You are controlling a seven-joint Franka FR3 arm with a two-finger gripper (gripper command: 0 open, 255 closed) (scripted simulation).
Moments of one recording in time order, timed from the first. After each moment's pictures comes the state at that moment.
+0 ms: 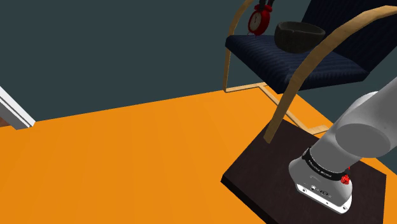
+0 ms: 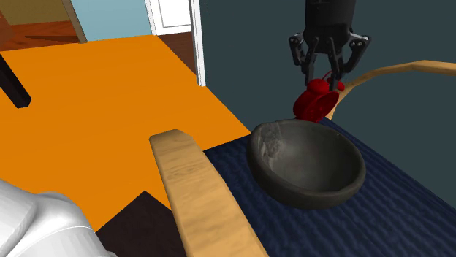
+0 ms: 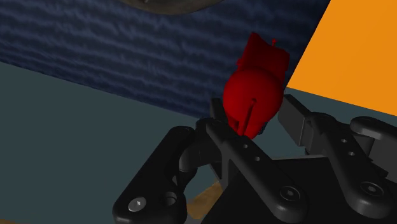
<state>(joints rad) -0.12 -0.19 -0.23 -1.74 -0.16 1.70 -0.14</state>
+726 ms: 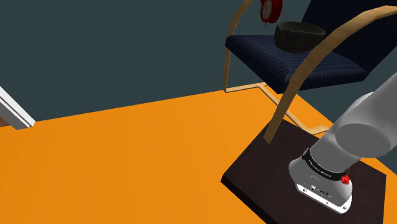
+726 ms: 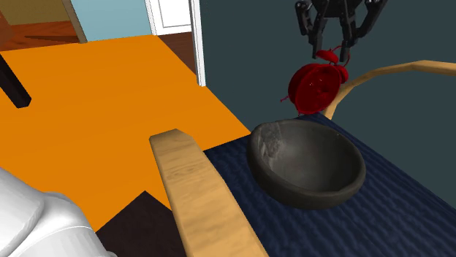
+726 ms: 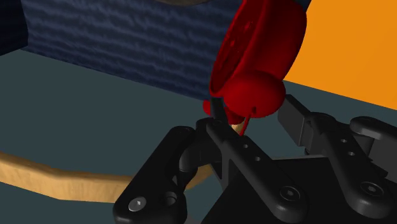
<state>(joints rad) -0.12 -0.13 -0.23 -1.52 -0.14 1.54 -0.17</state>
